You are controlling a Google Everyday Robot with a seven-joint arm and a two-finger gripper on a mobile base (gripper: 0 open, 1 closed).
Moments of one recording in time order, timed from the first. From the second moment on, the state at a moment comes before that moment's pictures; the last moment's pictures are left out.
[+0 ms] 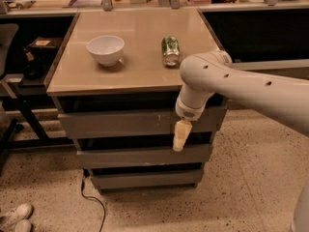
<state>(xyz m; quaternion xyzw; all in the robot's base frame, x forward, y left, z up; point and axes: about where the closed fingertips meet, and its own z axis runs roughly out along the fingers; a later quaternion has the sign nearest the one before) 0.588 -0.099 0.664 -0.63 0.77 0.03 0.10</state>
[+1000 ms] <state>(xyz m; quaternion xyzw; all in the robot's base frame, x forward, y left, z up) 0.528 -0.135 0.689 -0.61 0.79 0.07 0.08</state>
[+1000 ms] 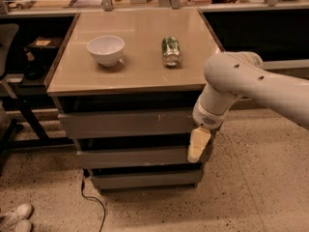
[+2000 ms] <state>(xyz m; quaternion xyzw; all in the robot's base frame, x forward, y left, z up) 0.562 -0.118 0.691 -0.62 0.77 0.06 0.11</state>
